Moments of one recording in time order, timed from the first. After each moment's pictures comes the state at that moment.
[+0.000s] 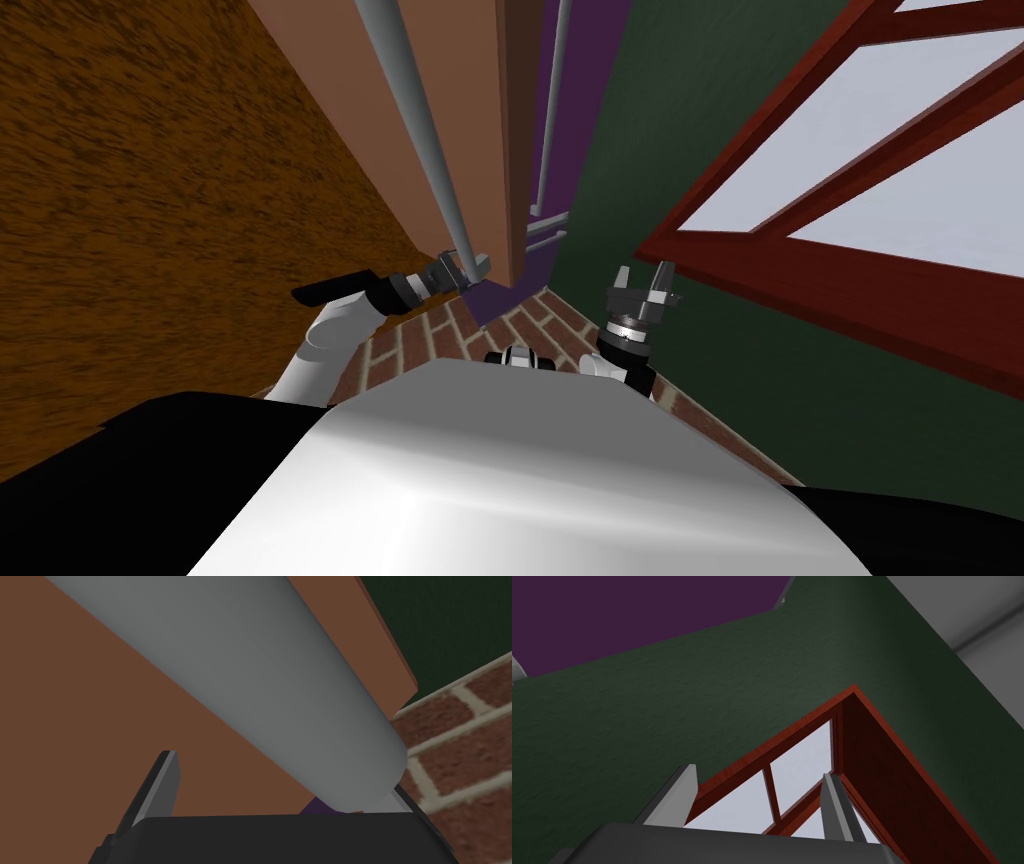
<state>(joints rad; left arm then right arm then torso) 0.24 0.79 0.29 -2.56 1.31 0.70 0.62 0.54 0.05 0.11 -2.31 -0.10 -0.56 -0.12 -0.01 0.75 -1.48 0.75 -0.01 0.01</state>
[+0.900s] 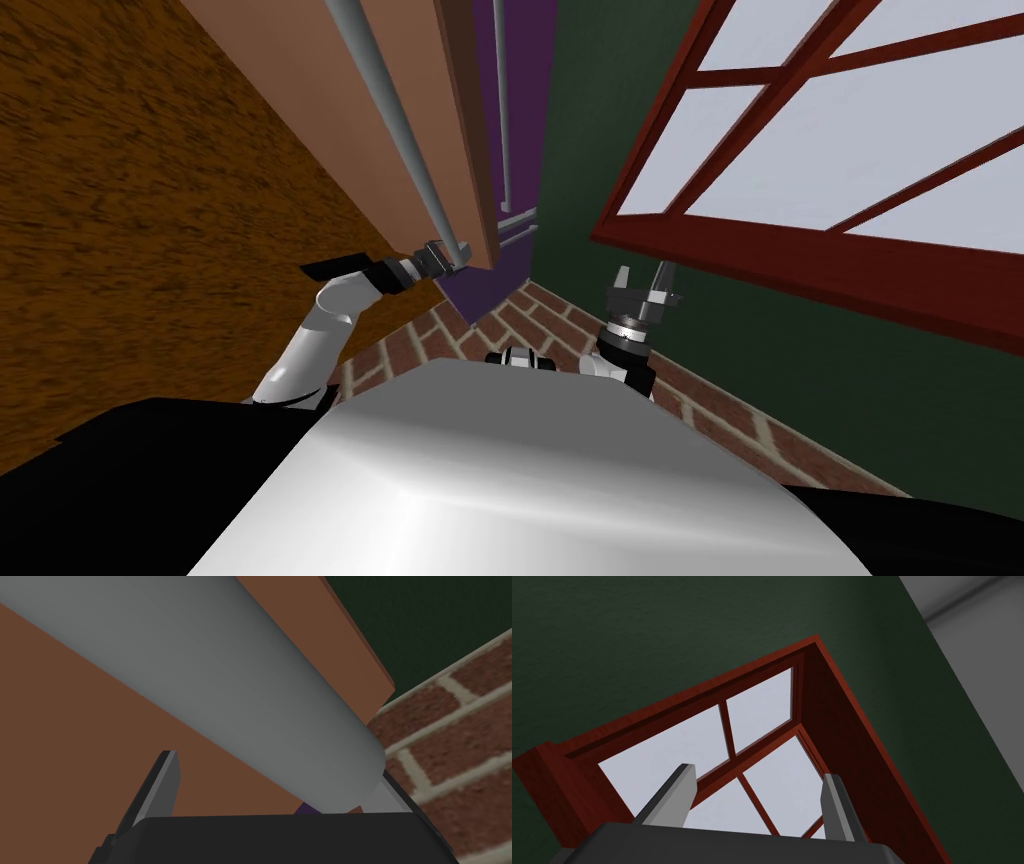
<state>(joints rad) 0.13 0.86 0.35 -2.27 1.39 0.71 0.52 0.54 0.05 0.11 -2.31 -0.10 -0.56 -0.12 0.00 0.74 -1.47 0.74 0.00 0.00</state>
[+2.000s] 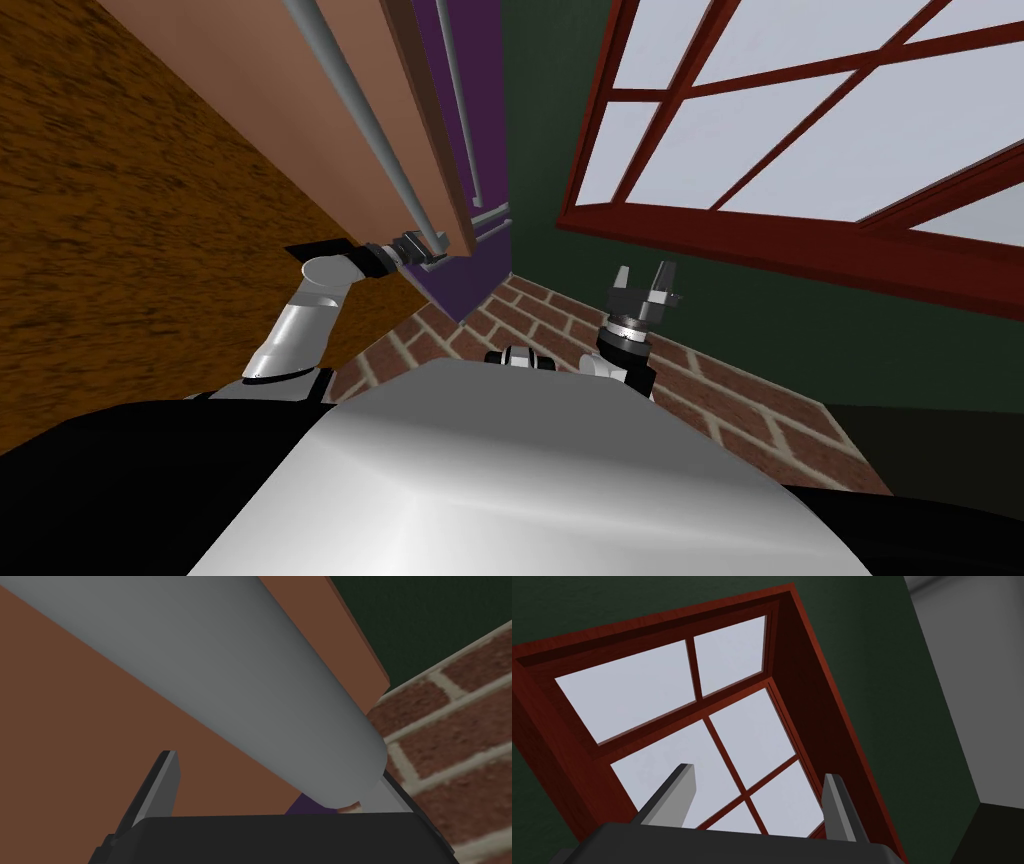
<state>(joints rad) 0.01 0.96 0.41 -1.93 1.48 0.74 0.43 0.54 0.05 0.11 -2.31 -0.10 -0.56 -0.12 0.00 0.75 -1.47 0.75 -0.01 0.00</state>
